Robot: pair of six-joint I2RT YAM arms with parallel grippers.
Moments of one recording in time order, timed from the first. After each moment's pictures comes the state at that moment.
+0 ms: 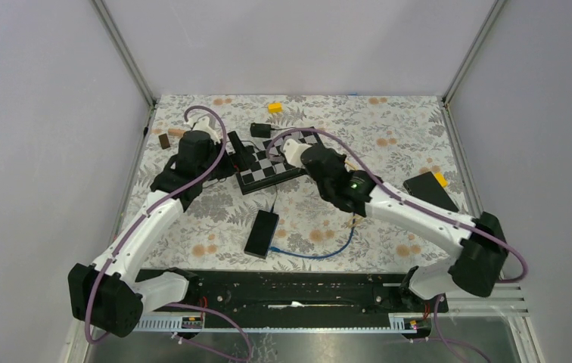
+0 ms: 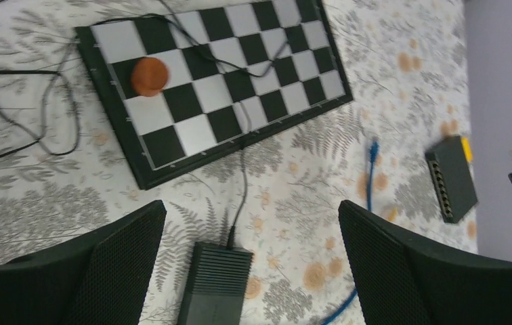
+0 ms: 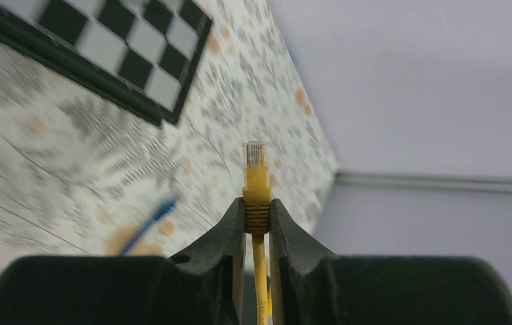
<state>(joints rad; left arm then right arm) -0.34 1.13 0.97 -0.36 0.11 -0.59 0.92 1.39 1.19 -0.33 0.64 -0.62</state>
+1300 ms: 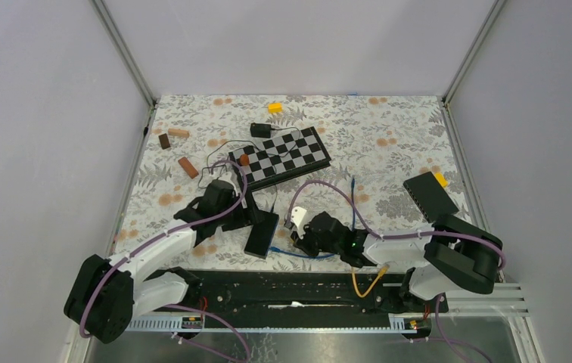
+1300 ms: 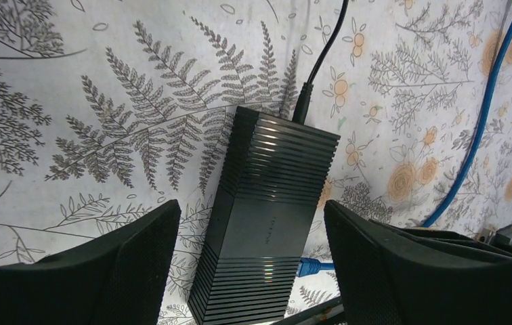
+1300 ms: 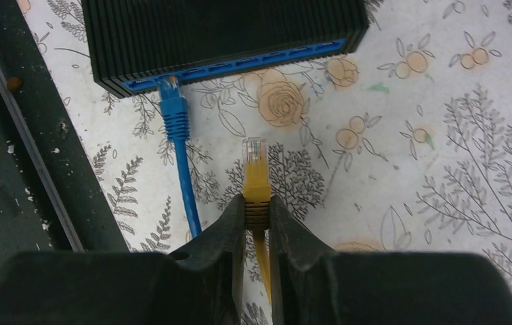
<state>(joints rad) -0.51 1.08 0.52 -0.26 0.08 -0.72 1.08 1.44 0.47 0.33 -0.03 0.00</state>
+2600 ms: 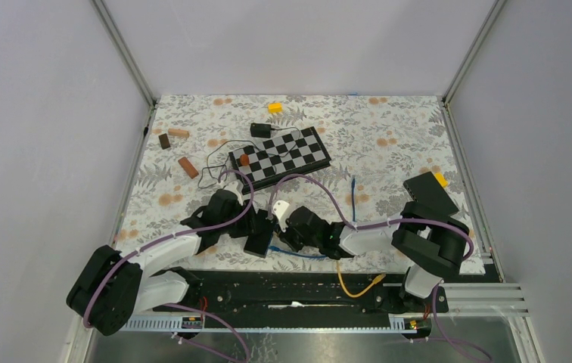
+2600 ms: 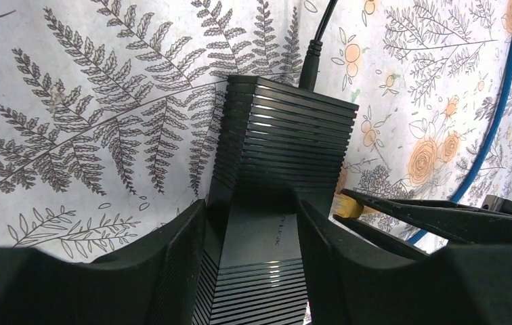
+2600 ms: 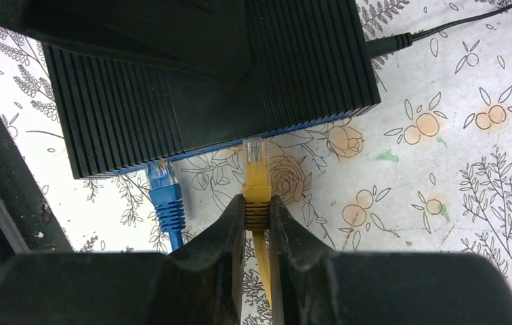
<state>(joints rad) -0.55 1.13 0.38 -0.05 0.14 -0.70 1.11 1.67 0.66 0.34 0.04 0.06</state>
